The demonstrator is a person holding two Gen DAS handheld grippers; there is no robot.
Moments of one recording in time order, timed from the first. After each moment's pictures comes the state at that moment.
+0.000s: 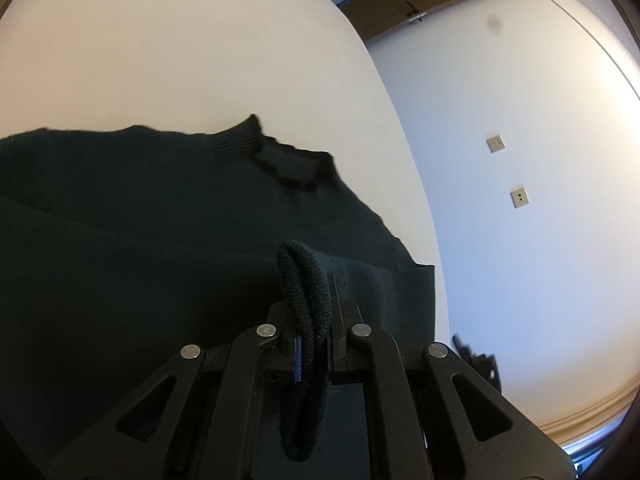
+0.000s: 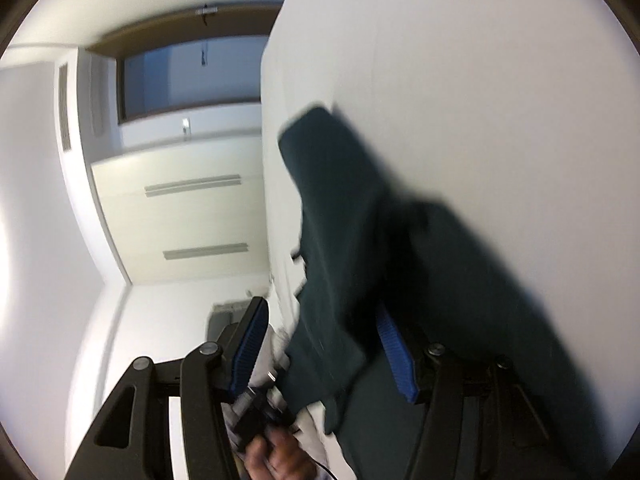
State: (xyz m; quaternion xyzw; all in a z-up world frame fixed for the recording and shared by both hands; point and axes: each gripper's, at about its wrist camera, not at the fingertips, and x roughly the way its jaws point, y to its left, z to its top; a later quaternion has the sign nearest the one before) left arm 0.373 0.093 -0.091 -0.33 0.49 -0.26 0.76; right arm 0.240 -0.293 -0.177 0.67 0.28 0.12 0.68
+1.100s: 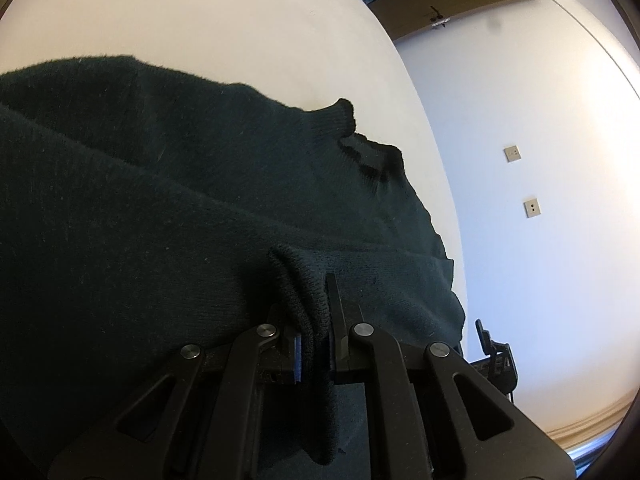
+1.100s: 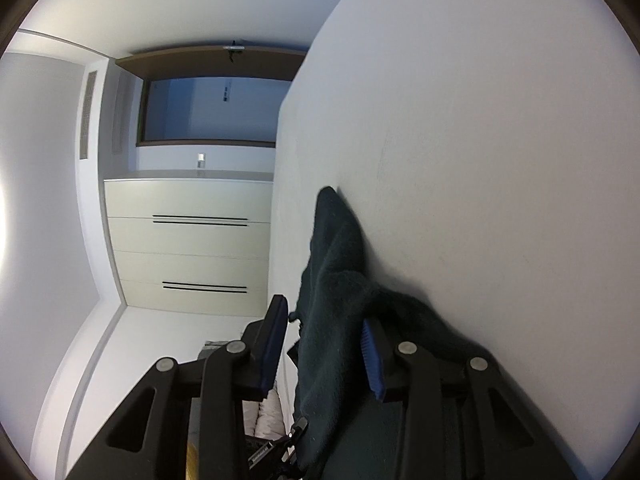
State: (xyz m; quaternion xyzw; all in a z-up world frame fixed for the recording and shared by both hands) left arm 0.383 0.115 -0.155 -0.35 0.51 -0.24 0.75; right arm 0.234 -0.307 -0.181 0.64 0.22 0.07 0.74
